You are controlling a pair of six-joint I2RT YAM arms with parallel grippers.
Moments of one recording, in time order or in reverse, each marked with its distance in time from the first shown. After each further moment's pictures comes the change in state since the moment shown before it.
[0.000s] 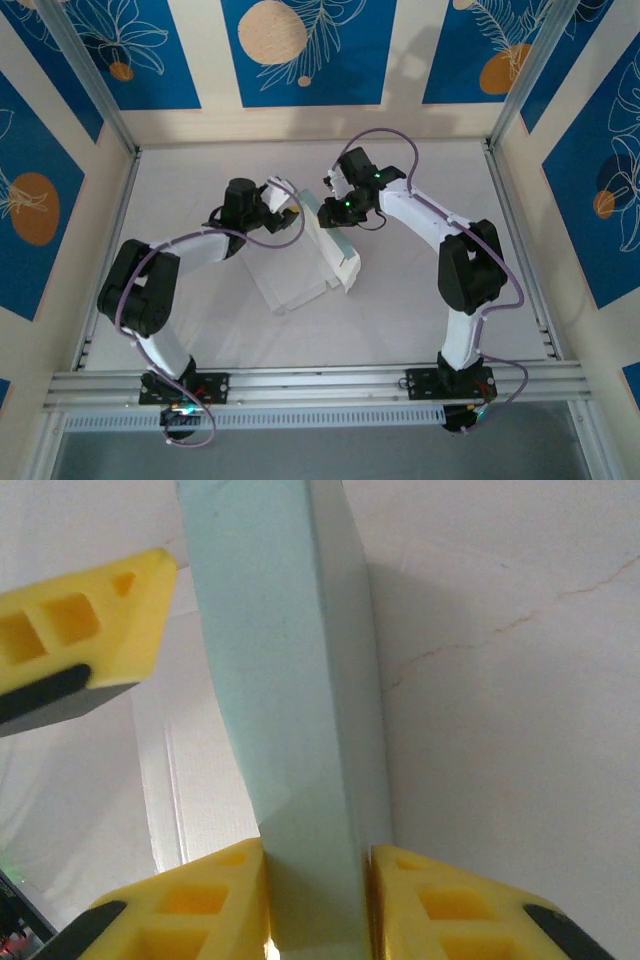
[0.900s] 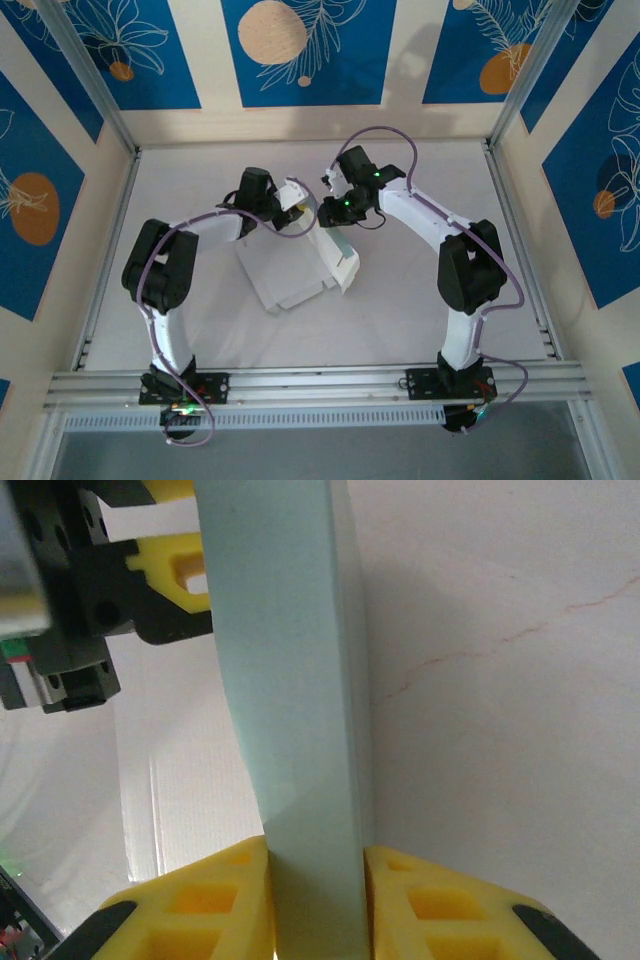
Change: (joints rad) left arm 0.005 0.192 0.236 -0.237 0.120 0.175; right arm 0.007 0.001 0.018 -0.012 0.000 -0.023
